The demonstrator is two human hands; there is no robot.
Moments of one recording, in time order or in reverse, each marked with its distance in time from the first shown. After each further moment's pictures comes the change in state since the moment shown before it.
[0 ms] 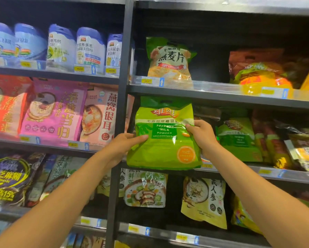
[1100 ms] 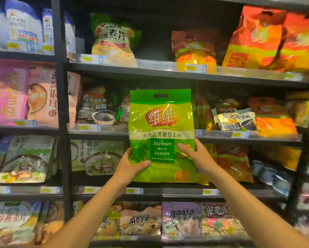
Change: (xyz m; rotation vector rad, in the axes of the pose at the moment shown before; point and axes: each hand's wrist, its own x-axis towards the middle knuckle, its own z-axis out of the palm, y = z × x) left_hand -0.102 -0.093 0.266 -0.082 0.045 -0.003; right_hand -0.176 0.076 -0.242 0.039 -0.161 0.072
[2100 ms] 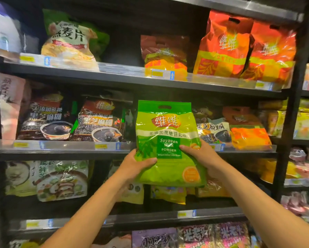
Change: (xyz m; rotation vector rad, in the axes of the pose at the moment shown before) left_hand 0.103 0.031 0.146 0.025 -0.220 0.034; right_hand 0.071 0.001 -0.158 -0.062 0.094 0.107
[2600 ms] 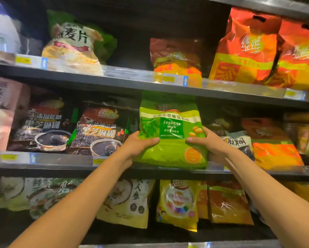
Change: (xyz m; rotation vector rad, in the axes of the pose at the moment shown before) left_hand 0.123 0.053 -0.039 0.004 0.080 0.051; right_hand 0.123 -0.029 -0.009 0.127 -0.199 -0.051
